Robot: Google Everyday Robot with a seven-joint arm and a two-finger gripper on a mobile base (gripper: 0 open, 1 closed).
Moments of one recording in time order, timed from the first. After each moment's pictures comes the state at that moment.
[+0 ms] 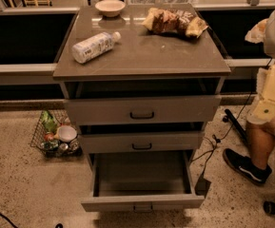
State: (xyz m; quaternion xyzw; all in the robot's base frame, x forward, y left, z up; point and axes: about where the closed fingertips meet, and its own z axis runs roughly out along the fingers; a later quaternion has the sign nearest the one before) arm 0.438 -0.216 0.979 -0.60 0.78 -0.04 0.16
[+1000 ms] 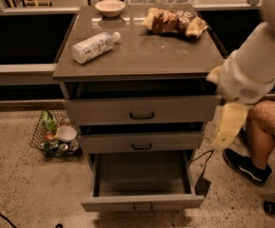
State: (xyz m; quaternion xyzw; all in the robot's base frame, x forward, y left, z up) arm 0.456 -0.183 0.874 -0.64 0.76 0.02 0.14
